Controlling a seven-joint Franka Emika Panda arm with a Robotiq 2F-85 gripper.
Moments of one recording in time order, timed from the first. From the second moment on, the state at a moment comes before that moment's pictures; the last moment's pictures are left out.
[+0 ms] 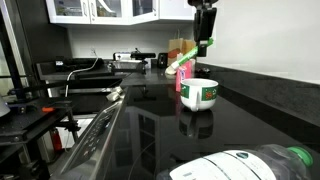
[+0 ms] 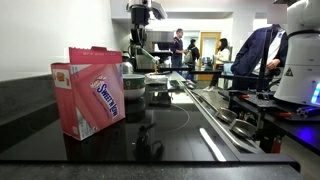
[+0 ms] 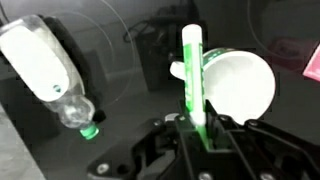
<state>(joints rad) -0.05 0.37 -0.09 -1.79 0.02 2.20 0.07</state>
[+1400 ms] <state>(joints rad) -0.07 0.63 -0.08 -1.79 -0.02 2.04 0.02</state>
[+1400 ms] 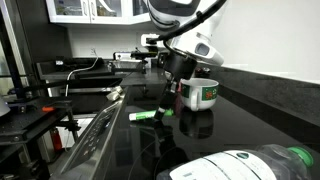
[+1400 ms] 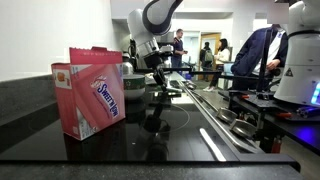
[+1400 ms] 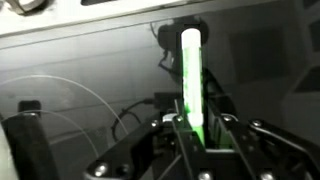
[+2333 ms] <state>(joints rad) -0.06 0.44 -0.08 -1.86 -0.11 2.17 -0.02</state>
